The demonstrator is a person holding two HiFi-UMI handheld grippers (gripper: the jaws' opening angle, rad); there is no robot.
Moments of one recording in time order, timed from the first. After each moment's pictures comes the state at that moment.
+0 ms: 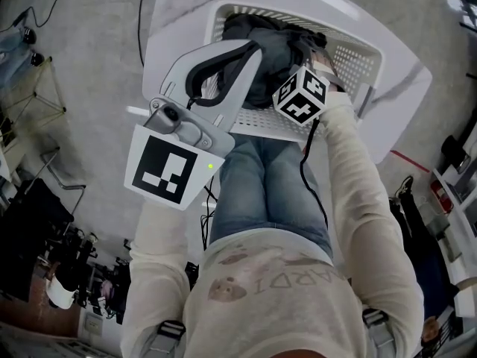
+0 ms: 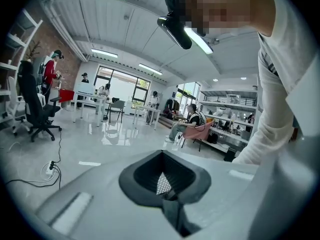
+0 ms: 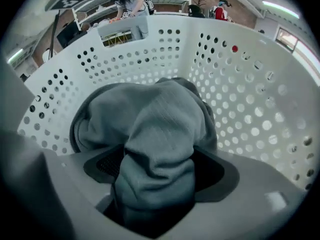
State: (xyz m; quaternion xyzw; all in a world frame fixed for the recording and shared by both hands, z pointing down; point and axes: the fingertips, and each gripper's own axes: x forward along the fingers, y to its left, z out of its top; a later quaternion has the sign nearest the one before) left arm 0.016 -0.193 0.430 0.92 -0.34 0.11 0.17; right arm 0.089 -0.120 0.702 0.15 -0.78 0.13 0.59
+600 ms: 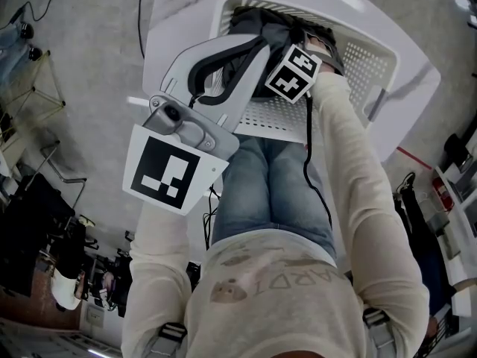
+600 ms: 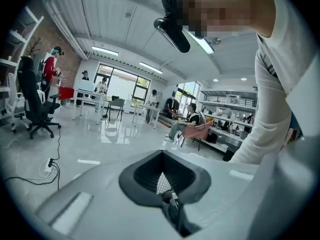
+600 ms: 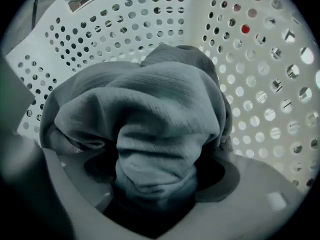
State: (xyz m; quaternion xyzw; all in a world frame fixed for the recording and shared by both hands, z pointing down) left arm 0.012 -0.195 0.447 0.92 -0.34 0.11 0.18; right arm 0.083 -0.125 0.757 0.11 -0.73 0.15 0.65
